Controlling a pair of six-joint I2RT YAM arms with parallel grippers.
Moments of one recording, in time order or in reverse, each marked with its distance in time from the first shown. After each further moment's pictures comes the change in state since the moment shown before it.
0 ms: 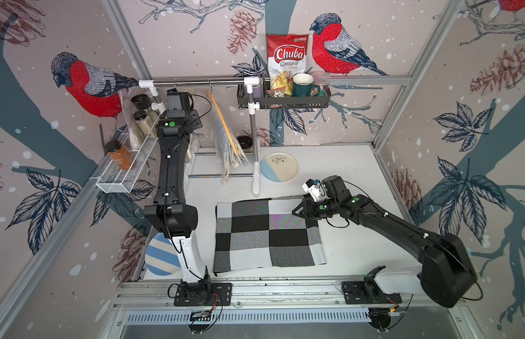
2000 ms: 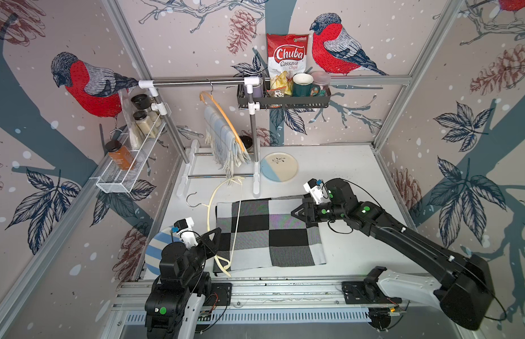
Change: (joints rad) left arm -0.134 -1.960 -1.878 0.044 0.582 -0.573; right arm 0.121 -0.171 0.002 -0.015 0.111 0.106
